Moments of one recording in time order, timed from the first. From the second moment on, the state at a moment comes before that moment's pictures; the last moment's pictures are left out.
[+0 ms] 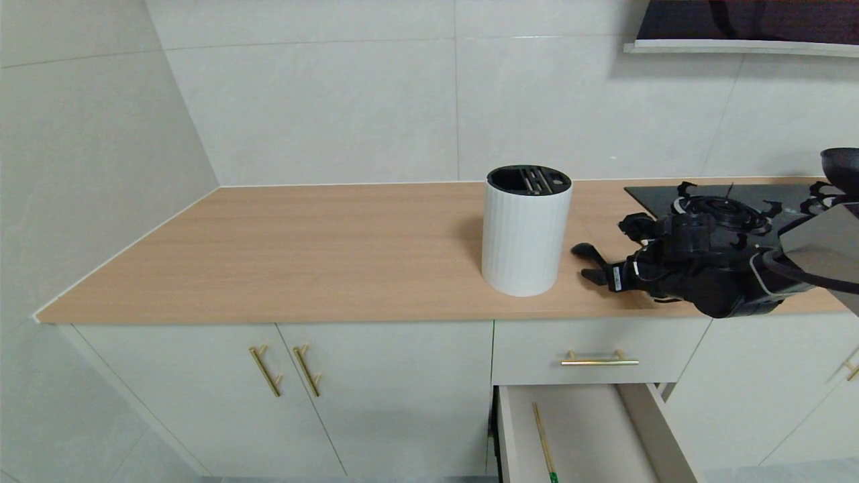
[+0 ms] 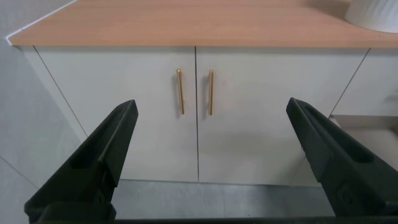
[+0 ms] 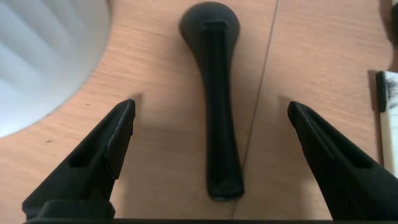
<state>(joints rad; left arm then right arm) 0.00 0.00 0.00 0.00 0.04 -0.01 0.09 2.27 -1.33 -0.54 0.14 -0.12</state>
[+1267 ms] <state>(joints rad) 0.00 0.00 0.00 0.00 0.04 -0.01 0.10 2.21 -1.32 -0.35 0.13 -0.02</state>
